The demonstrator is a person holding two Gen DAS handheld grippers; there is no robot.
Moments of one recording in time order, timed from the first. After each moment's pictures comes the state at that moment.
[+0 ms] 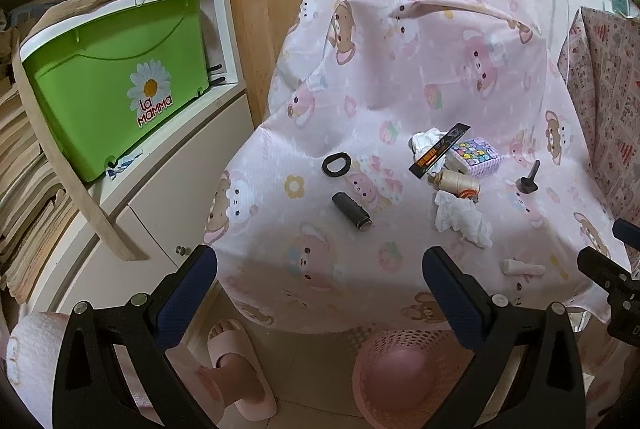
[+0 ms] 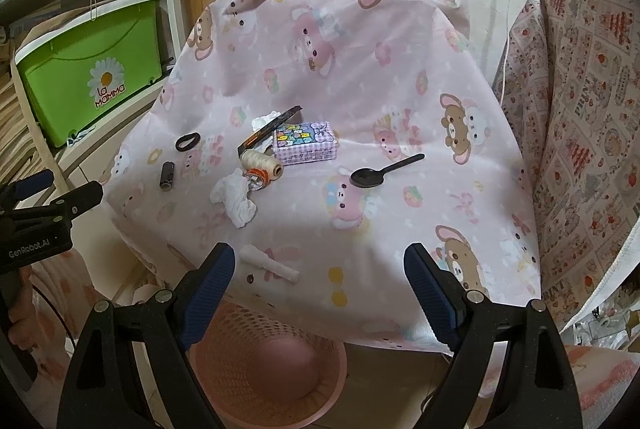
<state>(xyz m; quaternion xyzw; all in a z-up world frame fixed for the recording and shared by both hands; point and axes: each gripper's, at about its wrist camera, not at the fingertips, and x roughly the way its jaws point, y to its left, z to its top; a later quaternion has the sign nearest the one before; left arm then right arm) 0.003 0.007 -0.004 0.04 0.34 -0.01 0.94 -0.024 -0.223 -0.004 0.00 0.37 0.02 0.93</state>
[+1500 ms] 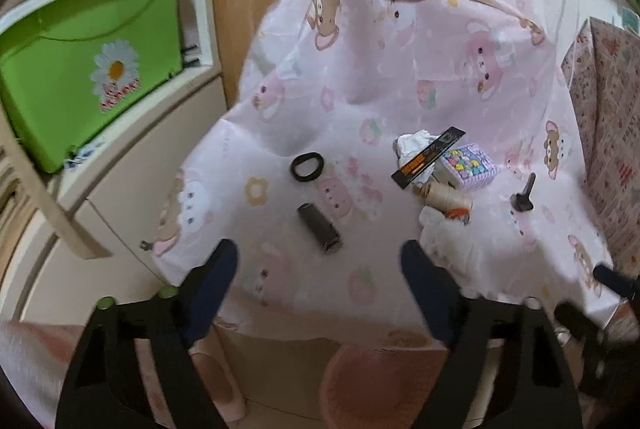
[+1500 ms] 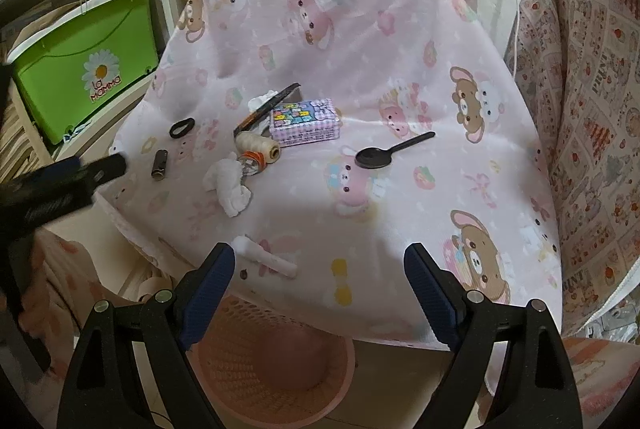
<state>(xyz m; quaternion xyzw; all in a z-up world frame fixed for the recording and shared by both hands) 0.056 -0.008 -0.015 0.00 0.38 -0.04 0.92 -0.005 -0.228 -0.020 0.02 0.40 0.03 0.92</state>
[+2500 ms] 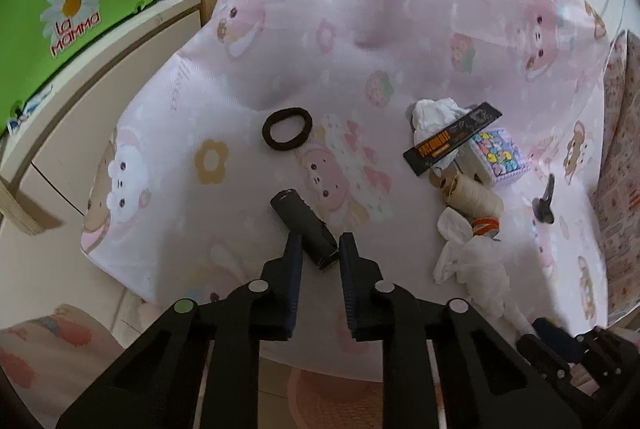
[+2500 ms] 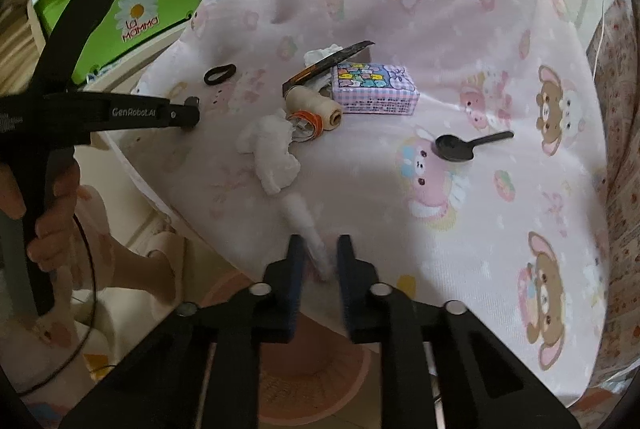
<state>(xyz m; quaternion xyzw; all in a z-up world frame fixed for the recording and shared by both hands) 0.114 -0.007 -0.058 -0.06 0.47 -0.06 0.88 0.030 -0.196 -0.060 -0.02 0.45 0.12 0.88</state>
